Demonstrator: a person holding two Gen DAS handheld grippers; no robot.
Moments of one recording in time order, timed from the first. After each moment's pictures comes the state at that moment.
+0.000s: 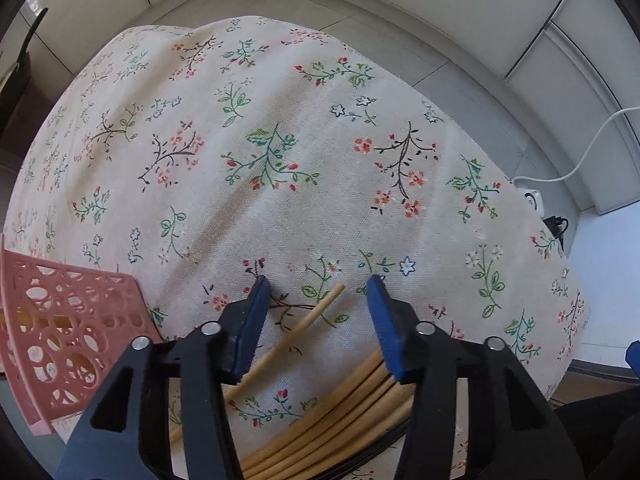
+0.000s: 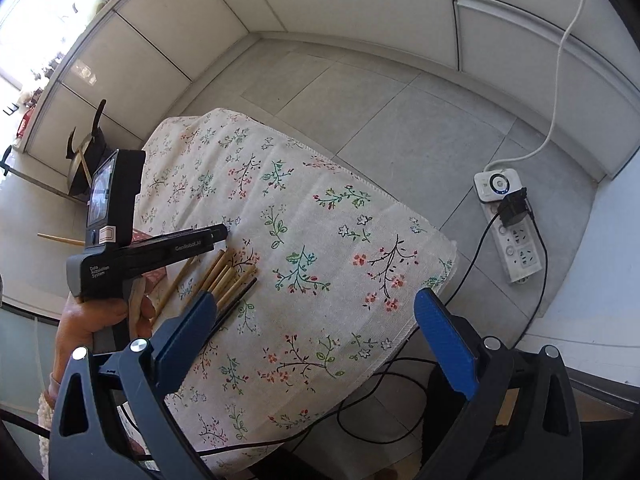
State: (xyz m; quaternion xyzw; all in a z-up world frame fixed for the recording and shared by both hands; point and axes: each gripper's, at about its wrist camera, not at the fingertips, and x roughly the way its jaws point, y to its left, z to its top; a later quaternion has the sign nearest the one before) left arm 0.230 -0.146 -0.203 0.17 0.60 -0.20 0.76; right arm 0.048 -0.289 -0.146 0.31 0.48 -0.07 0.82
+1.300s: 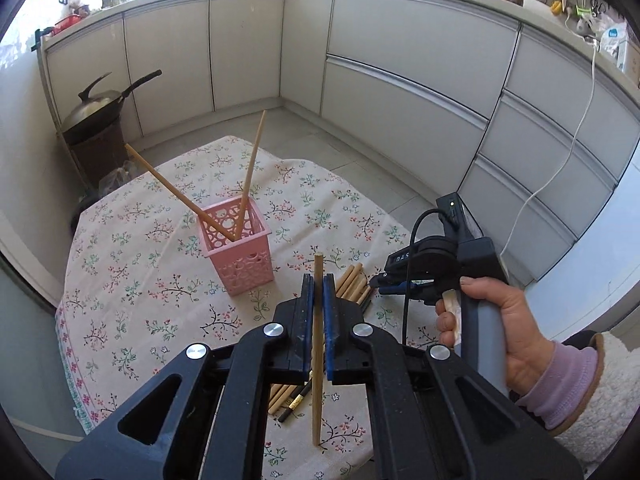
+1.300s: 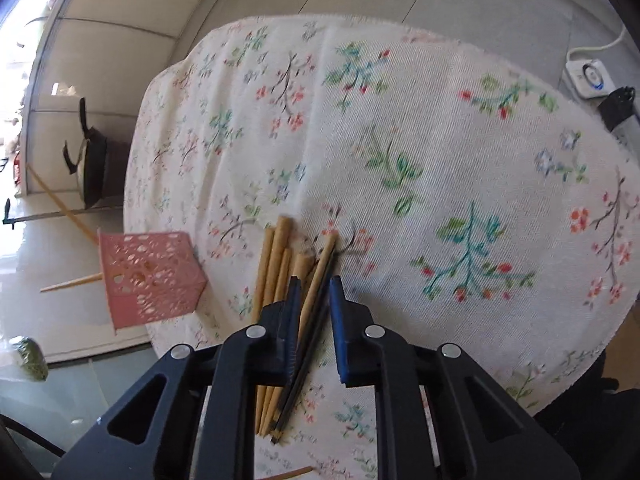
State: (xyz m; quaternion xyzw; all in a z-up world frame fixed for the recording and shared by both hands) left arm 0.040 -0.024 -0.026 0.05 0.39 -0.21 0.90; right arm 0.155 -0.225 -0.219 0.44 0.55 -0.03 0.71
